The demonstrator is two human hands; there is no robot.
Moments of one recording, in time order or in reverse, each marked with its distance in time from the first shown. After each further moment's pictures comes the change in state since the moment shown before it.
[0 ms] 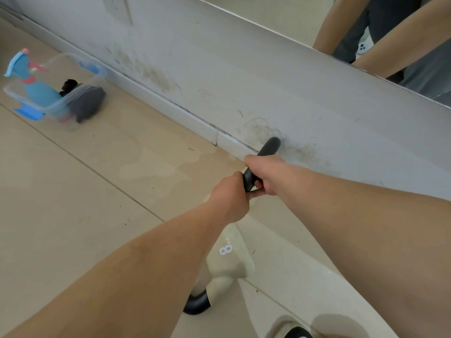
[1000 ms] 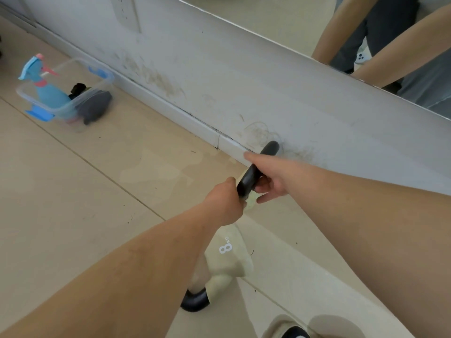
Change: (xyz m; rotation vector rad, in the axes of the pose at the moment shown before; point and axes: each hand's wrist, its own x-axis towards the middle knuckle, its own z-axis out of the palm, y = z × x) left_hand -0.018 -0.008 -0.006 0.014 -0.042 -0.058; right_hand -0.010 -0.002 -0.024 -0.134 -0.160 0.023
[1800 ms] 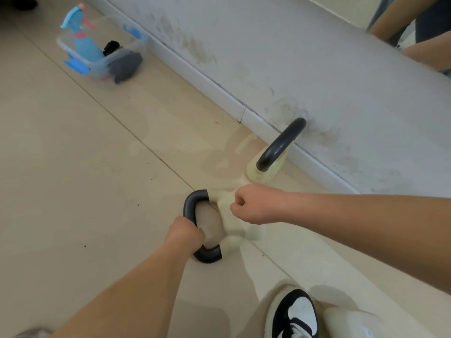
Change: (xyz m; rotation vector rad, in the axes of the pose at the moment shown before) left_hand -0.101 -0.139 0.073 -0.352 0.009 -0.721; right_hand -0.079 0.085 0.077 -1.170 -0.244 -0.557
